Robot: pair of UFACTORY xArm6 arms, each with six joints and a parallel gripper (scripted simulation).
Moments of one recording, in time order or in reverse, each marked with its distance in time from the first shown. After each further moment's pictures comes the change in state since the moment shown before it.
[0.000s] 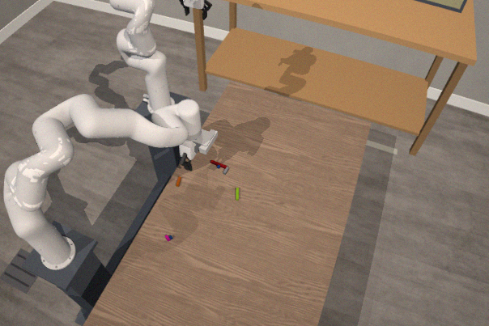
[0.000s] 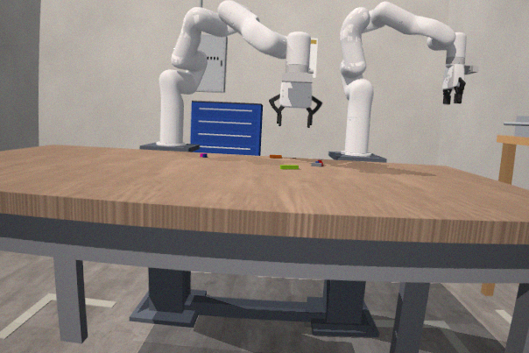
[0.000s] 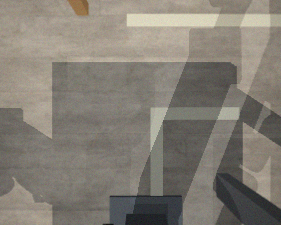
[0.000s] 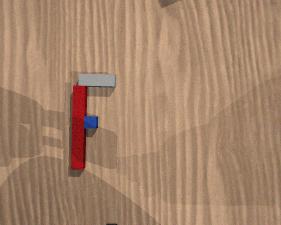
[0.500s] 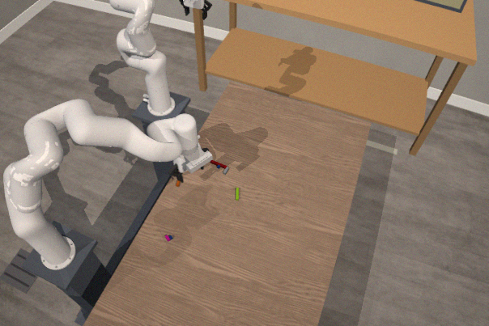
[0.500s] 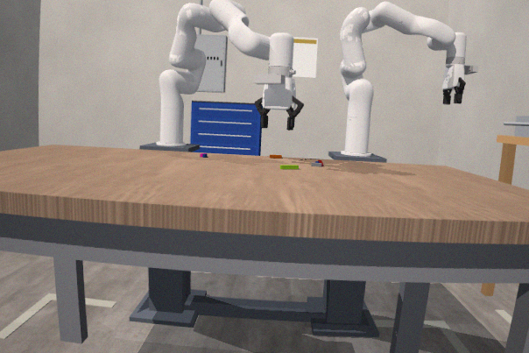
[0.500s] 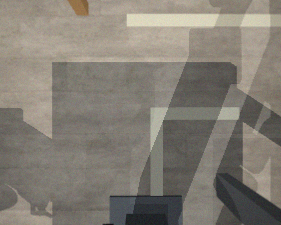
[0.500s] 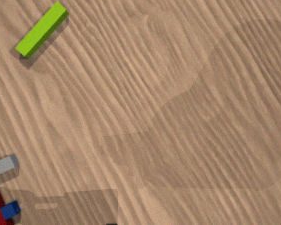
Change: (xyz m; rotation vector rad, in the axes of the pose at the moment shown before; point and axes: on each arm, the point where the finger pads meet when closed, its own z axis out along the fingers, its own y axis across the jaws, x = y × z) left arm 0.000 0.000 0.000 0.000 0.000 0.000; right arm 0.013 0.054 0.009 -0.007 -0.010 0.439
